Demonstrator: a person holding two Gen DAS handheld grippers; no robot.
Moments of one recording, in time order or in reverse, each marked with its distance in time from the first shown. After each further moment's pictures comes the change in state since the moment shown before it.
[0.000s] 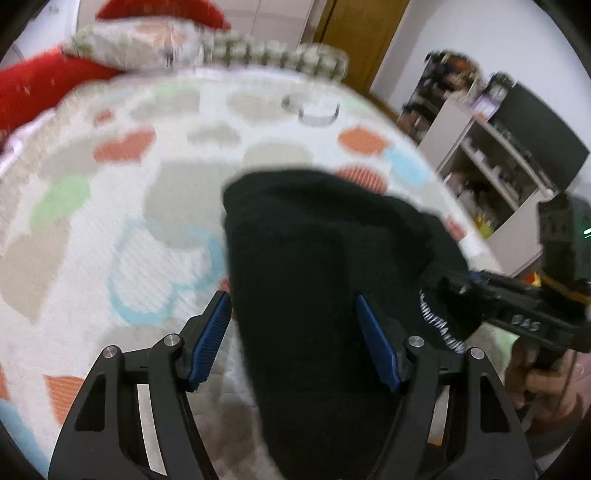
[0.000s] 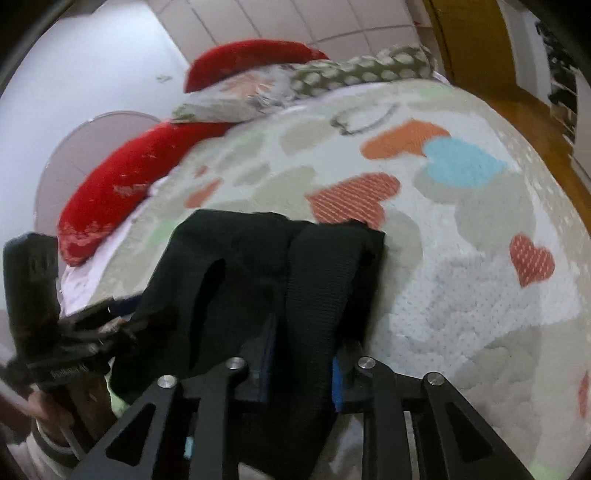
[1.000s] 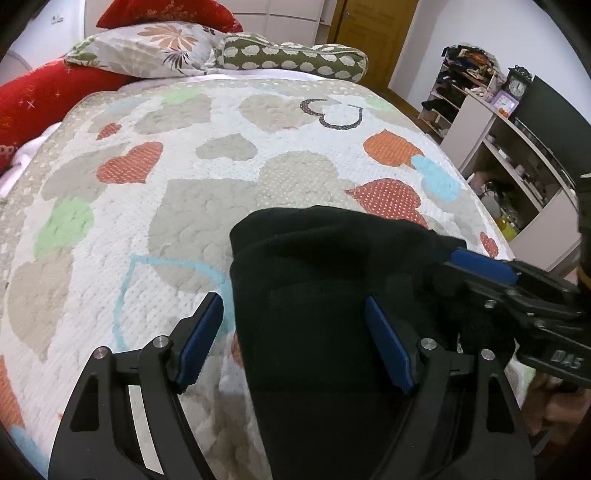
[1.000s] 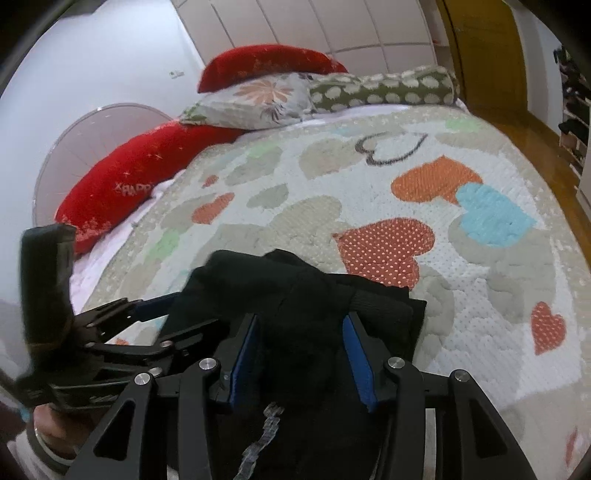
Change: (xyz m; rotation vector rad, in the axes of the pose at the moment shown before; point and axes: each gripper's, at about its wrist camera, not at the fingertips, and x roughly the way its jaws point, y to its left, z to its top) left arm 0.009 0.000 0.028 0.019 -0.026 0.104; right arm 0.002 0.037 0.032 -0.101 -0.047 -0.010
